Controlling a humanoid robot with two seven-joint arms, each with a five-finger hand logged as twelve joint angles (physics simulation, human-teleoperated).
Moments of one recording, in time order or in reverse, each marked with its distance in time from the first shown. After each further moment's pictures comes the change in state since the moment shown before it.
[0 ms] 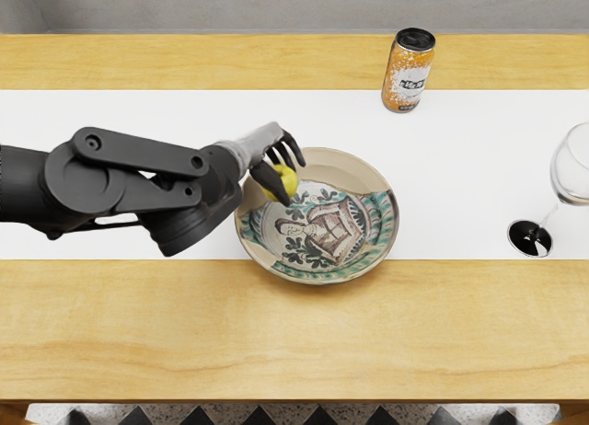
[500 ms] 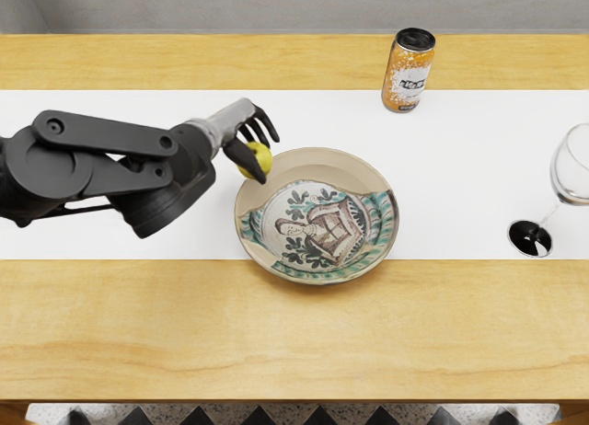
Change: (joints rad) left arm -0.017 0.086 0.000 -0.002 0.030 0.000 0.002; right arm 0.000 0.000 0.000 0.000 0.000 0.000 0.000
